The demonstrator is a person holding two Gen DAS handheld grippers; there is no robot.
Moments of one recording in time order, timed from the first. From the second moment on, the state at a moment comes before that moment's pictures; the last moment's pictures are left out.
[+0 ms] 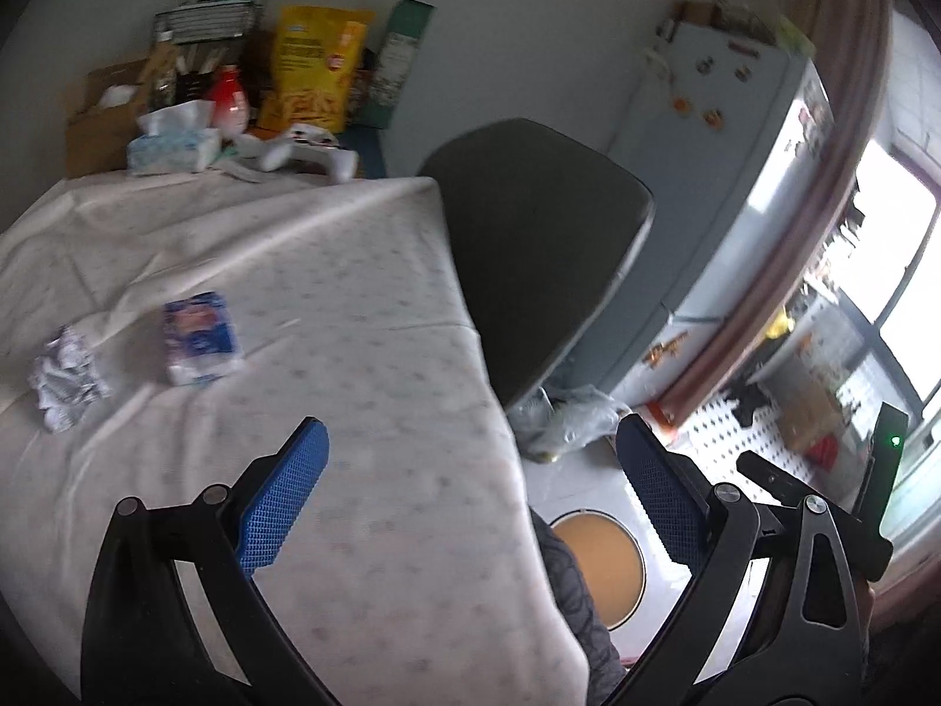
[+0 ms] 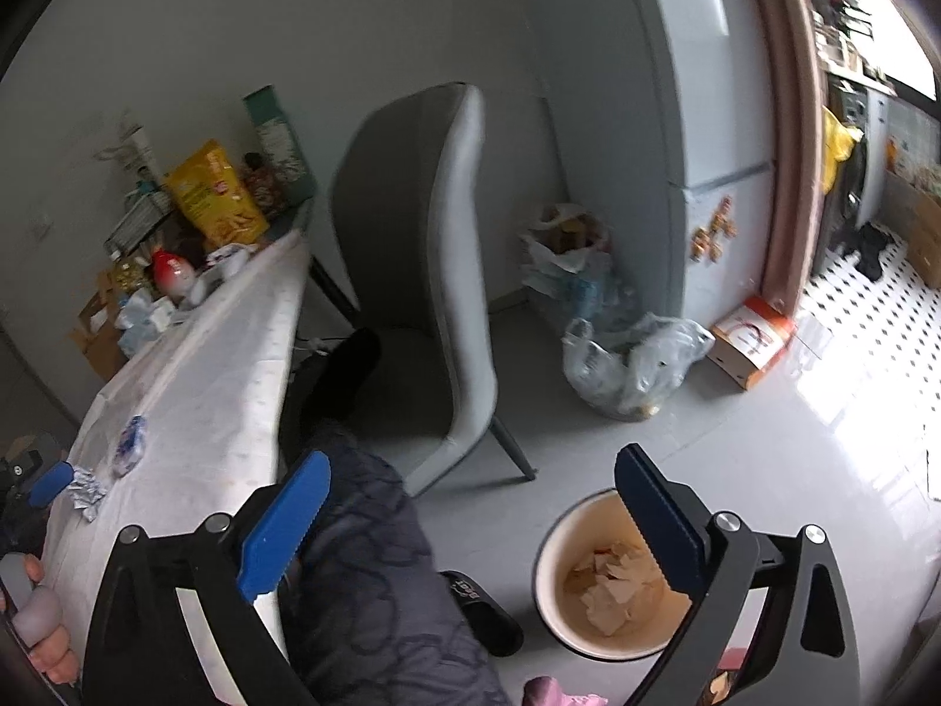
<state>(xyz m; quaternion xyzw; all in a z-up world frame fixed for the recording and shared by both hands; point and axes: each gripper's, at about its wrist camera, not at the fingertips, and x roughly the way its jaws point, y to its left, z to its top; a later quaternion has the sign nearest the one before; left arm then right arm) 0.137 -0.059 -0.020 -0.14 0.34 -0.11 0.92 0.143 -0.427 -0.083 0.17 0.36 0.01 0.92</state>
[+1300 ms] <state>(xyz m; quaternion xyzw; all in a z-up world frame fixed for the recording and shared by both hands) 0.142 0.168 -0.086 -0.32 0.31 0.10 0.89 0.243 -0.166 -0.069 0.08 0.42 0.25 0.87</state>
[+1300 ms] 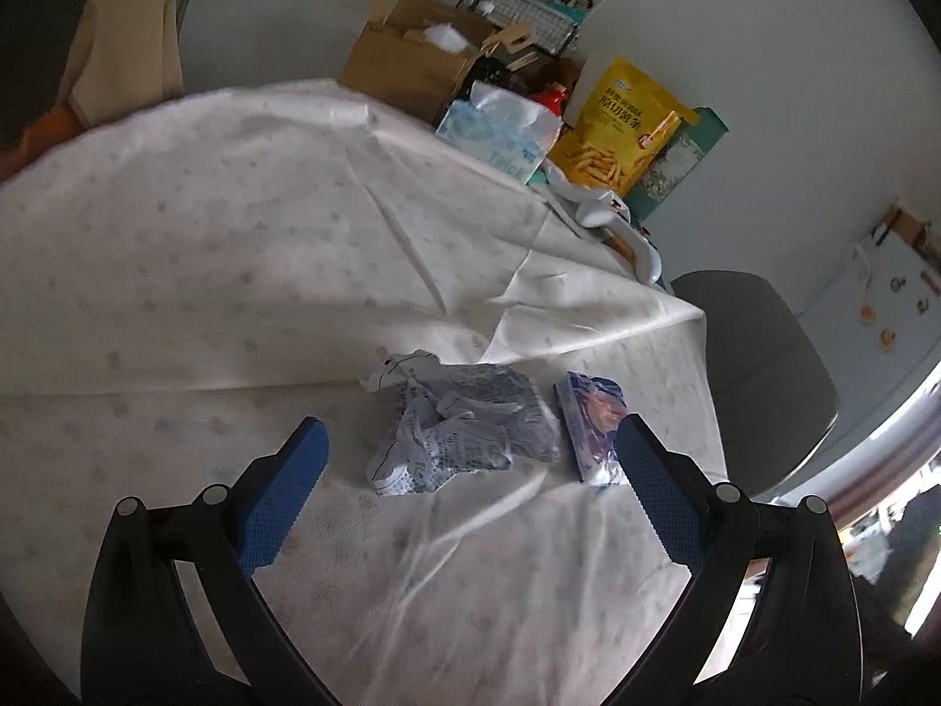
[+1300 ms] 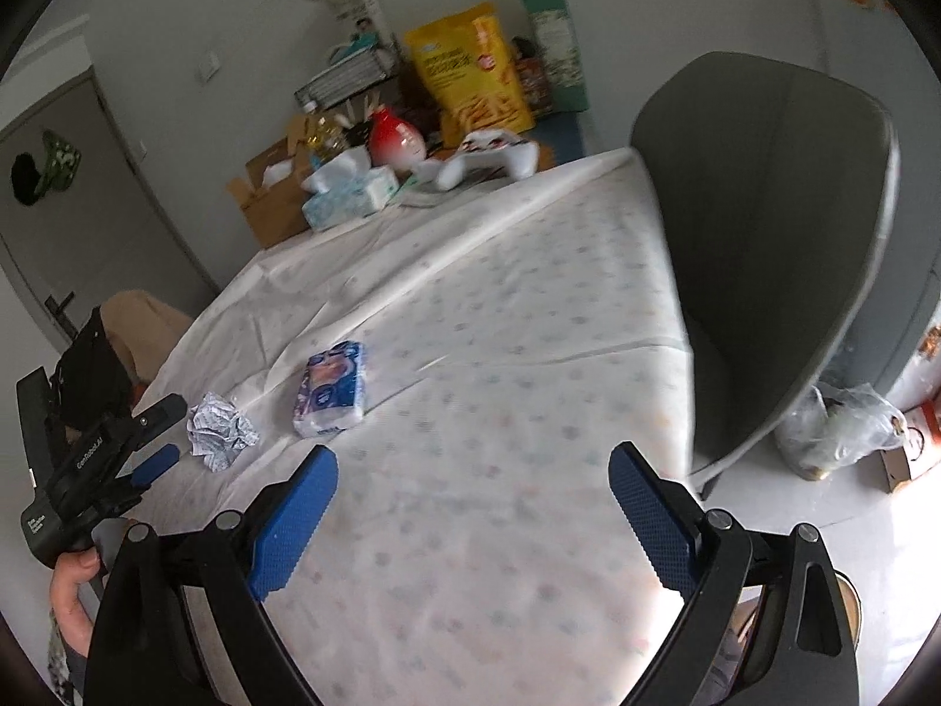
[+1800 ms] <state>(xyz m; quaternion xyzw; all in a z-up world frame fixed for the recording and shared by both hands) 0.157 0.185 -0.116 -0.39 0.32 0.07 0.86 0.264 -0.083 -0.084 0.04 0.43 0.31 0.84</state>
